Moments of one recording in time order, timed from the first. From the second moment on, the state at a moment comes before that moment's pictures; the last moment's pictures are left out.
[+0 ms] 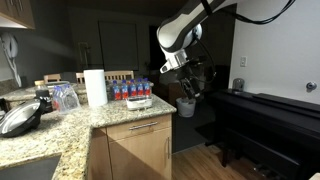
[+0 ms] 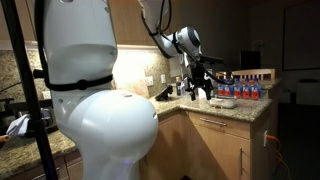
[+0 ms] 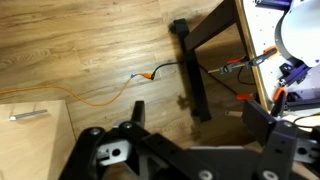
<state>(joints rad) 0.15 -0.03 0.10 -2.10 -0.25 1.73 -0.98</state>
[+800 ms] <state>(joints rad) 0.21 -0.04 0.18 -2.21 -0.27 1.75 -1.07</state>
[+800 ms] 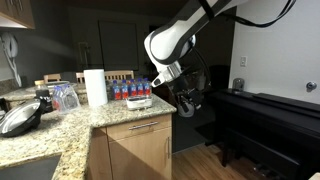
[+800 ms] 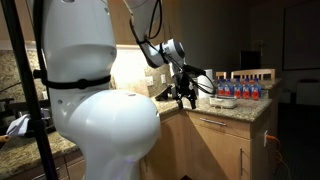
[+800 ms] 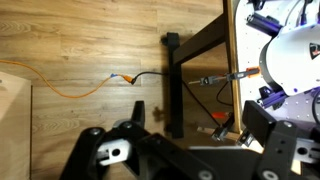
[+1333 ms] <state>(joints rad) 0.17 -0.03 0.12 -2.30 0.04 2.14 -1.11</state>
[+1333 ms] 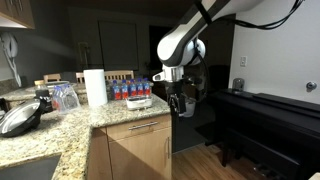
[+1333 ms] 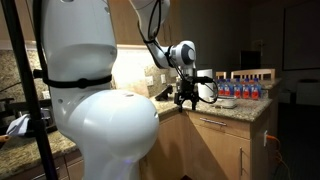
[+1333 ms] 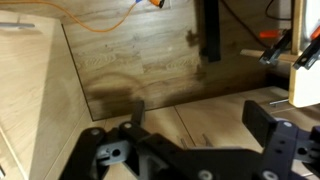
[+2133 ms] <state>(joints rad) 0.20 -0.04 0.16 -2.42 0.12 2.36 -1.14</state>
